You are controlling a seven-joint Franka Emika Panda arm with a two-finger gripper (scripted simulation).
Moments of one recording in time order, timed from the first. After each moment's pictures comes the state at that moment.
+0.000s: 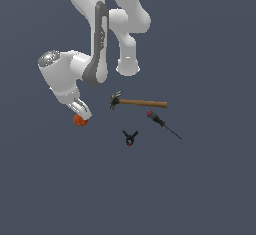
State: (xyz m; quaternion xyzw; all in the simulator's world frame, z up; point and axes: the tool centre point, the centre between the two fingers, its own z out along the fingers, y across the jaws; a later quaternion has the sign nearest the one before) arm -0.065 -0.242 0.103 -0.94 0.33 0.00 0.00
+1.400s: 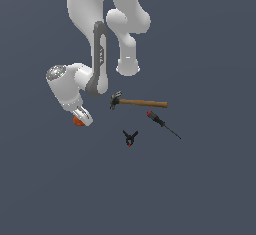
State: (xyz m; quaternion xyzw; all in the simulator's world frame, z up) arm -0.070 -0.247 0.048 -0.94 0.34 0.00 0.00
